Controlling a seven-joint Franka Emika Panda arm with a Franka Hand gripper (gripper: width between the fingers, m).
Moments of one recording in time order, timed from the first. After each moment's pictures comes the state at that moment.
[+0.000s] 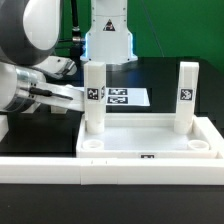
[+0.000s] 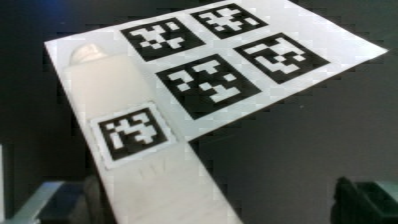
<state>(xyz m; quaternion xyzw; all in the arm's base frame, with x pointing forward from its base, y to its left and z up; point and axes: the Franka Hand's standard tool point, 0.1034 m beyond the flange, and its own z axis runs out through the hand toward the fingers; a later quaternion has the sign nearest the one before) 0.417 -0.117 0.017 -0.81 0.24 0.50 0.19</state>
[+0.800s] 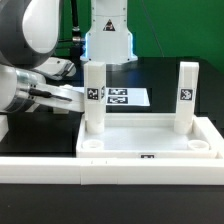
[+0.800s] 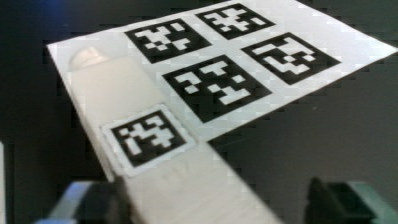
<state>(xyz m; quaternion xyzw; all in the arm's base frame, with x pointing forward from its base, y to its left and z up) 0.412 -0.118 0.015 -0.81 0.25 0.50 0.19</state>
